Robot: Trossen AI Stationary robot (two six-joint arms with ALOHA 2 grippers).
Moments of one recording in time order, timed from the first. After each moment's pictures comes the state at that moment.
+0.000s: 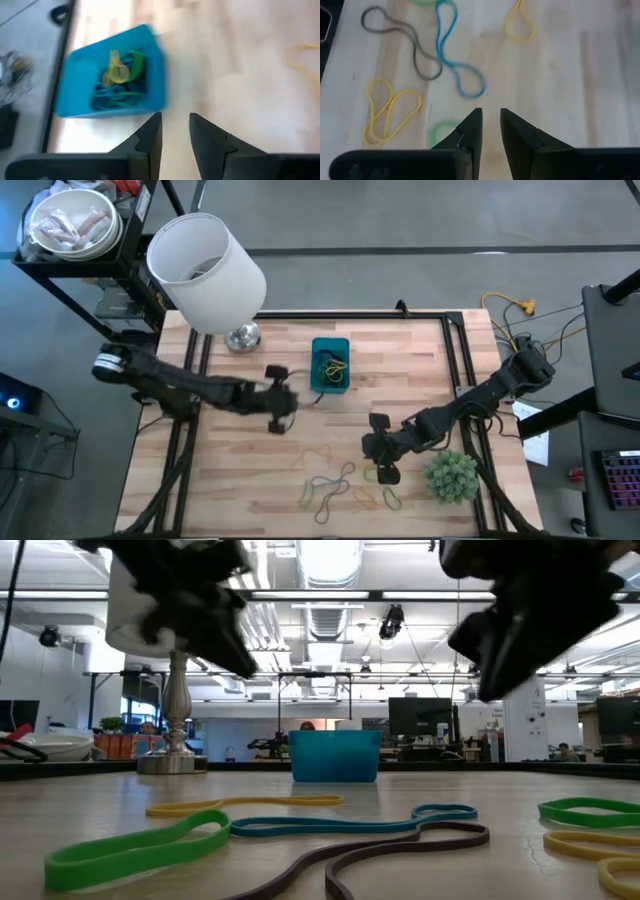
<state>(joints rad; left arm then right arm) -0.19 1.34 0.87 -0.34 -0.45 0.16 0.46 1.57 0.92 -0.33 0.13 0.41</state>
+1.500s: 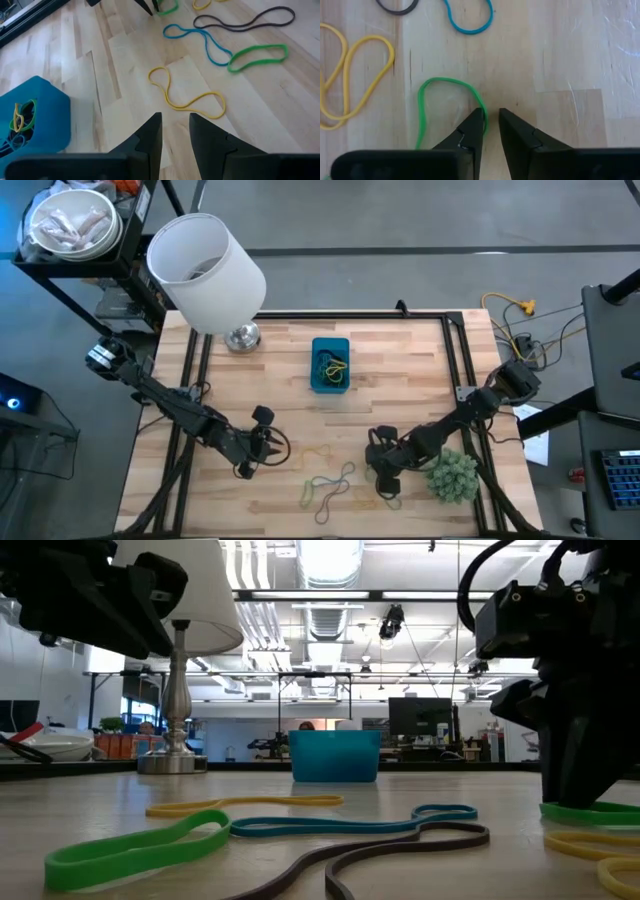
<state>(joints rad) -0.58 1.24 0.66 -0.13 -0.40 0.09 0.55 1.76 0.87 -0.31 0.13 0.63</state>
